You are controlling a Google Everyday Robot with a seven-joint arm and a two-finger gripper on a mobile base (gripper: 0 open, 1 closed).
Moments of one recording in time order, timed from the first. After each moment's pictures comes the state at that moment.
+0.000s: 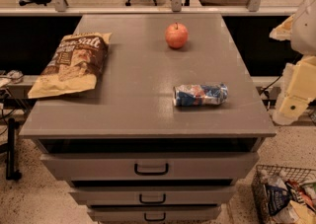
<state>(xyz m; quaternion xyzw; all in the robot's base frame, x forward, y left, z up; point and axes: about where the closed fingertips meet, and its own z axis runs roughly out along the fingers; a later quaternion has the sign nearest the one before) 0.438 -0.217 0.976 -0.60 0.78 -0.03 0.16</state>
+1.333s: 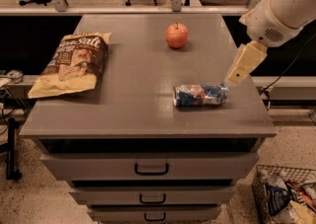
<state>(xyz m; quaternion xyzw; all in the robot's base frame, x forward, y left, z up) 0.576 -0.194 0.939 -0.57 0.77 -0.02 0.28</state>
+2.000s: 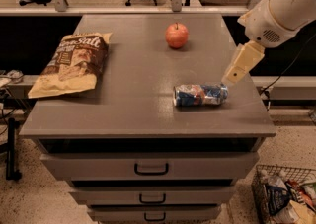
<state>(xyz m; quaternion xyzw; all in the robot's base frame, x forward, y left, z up) 0.582 -0.190 0.936 -0.57 0.77 -0.01 0.29</state>
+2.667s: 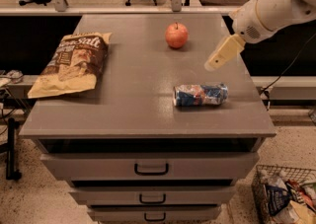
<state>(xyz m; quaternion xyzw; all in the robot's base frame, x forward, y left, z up) 0.648 -0.173 0.924 -0.52 0.77 0.03 0.37</state>
